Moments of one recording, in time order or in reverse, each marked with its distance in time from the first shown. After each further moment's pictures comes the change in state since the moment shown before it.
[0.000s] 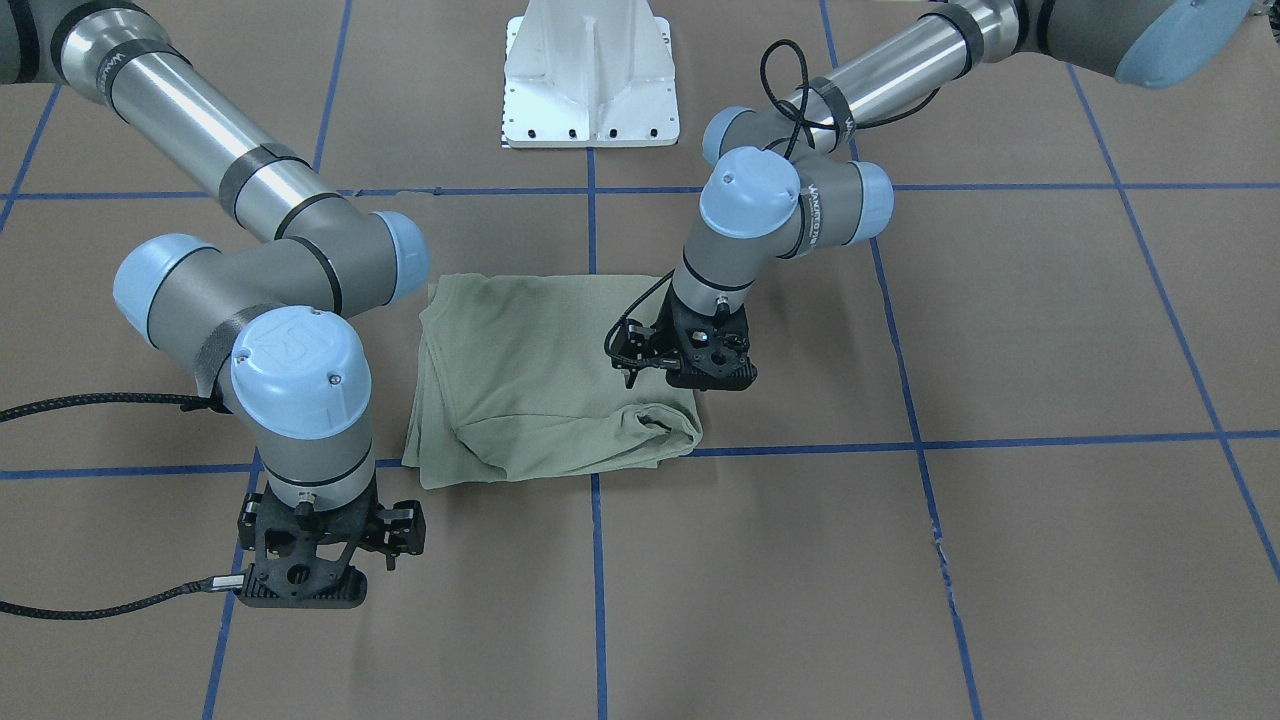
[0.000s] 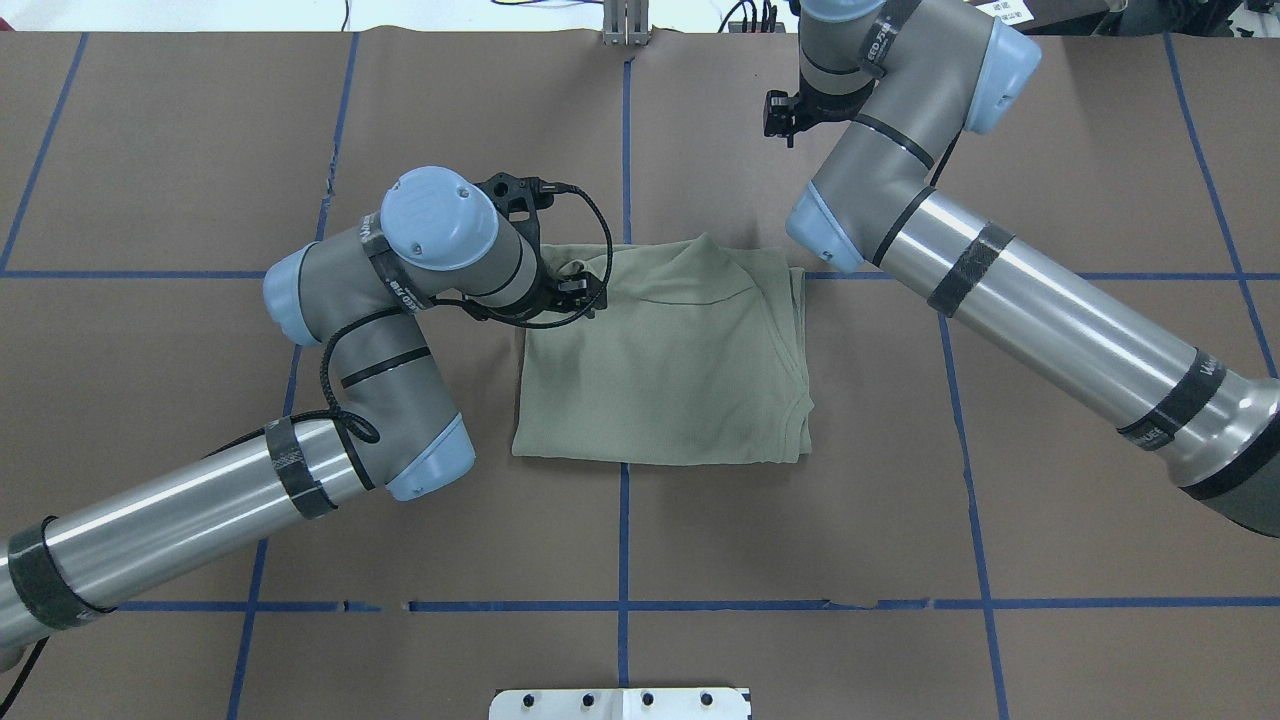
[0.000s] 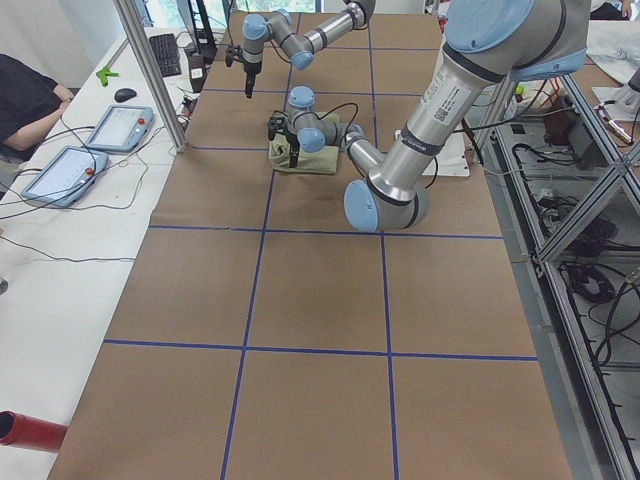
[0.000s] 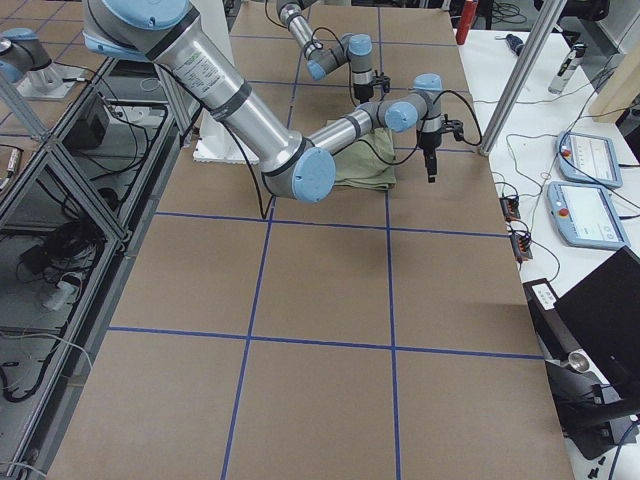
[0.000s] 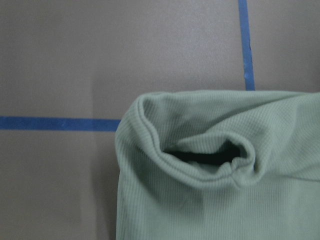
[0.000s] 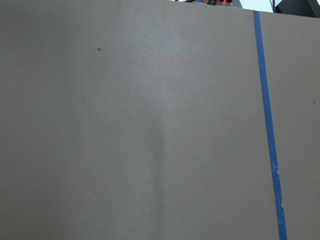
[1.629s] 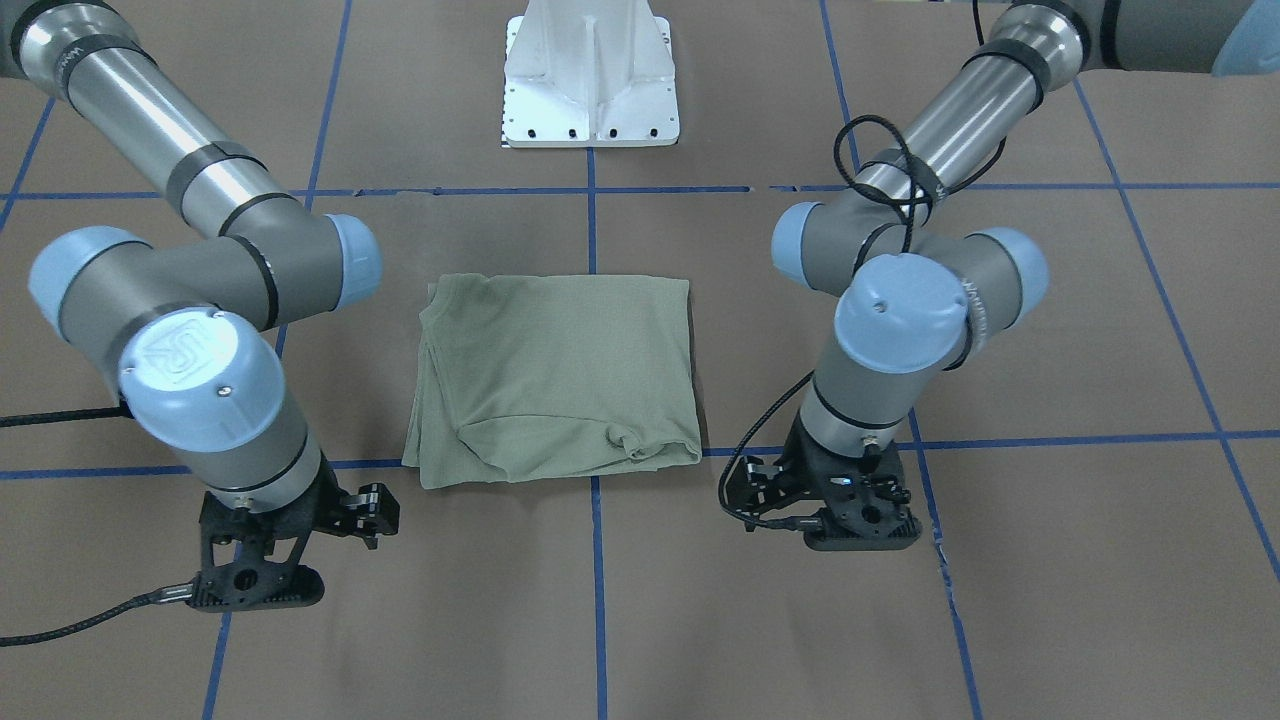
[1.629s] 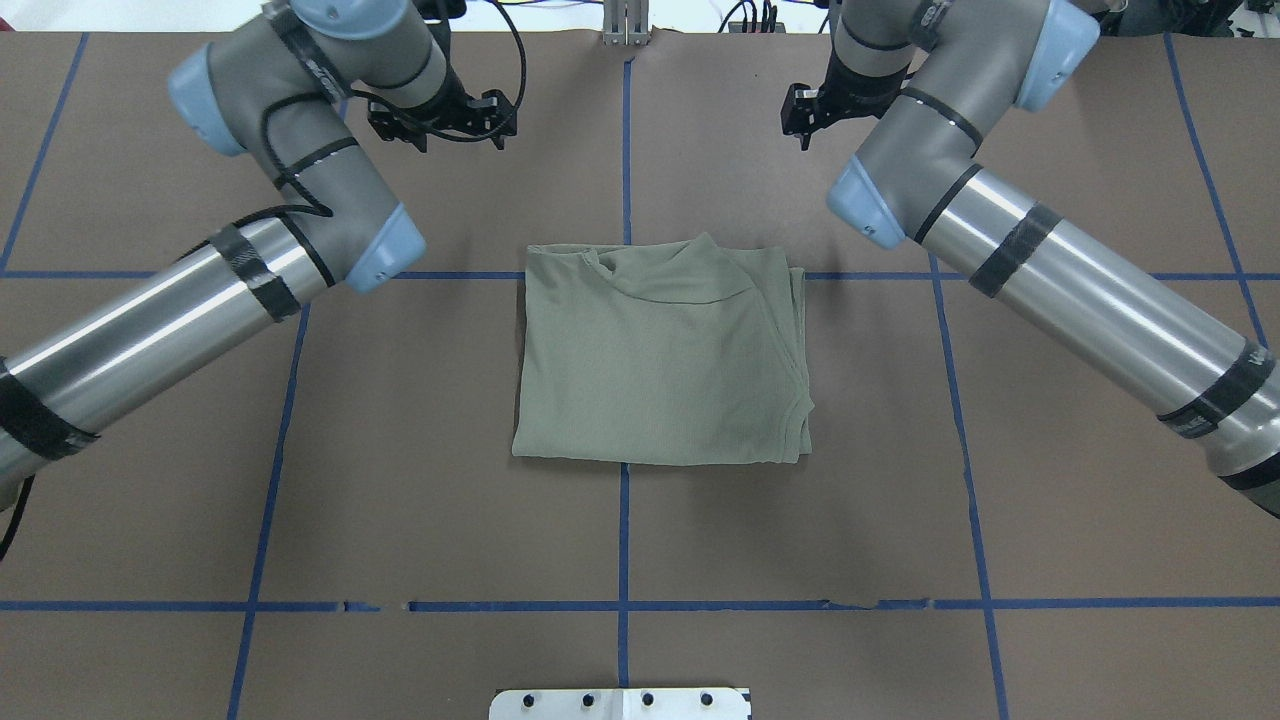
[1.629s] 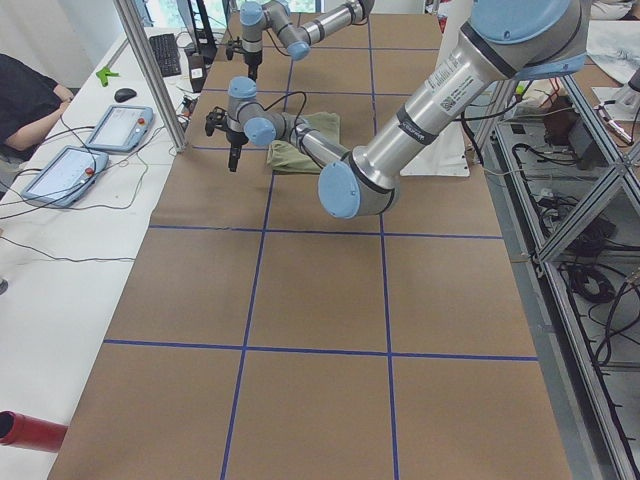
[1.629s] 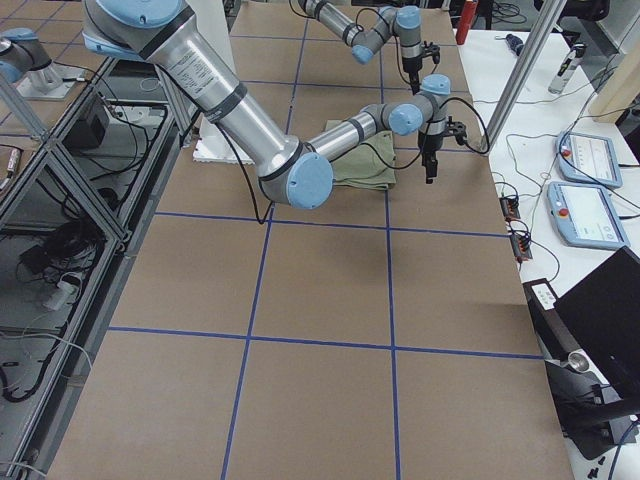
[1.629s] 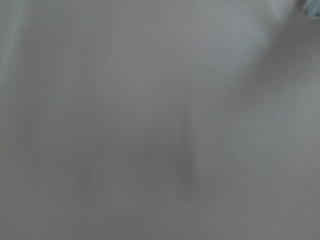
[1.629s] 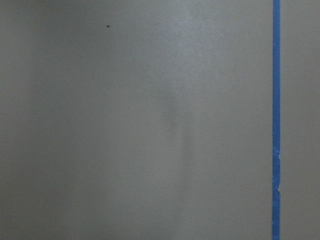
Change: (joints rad) left arm -0.305 -0.059 0.103 0.094 -0.126 0.330; right arm 0.090 -0.072 0.078 -0.009 0.228 -0.143
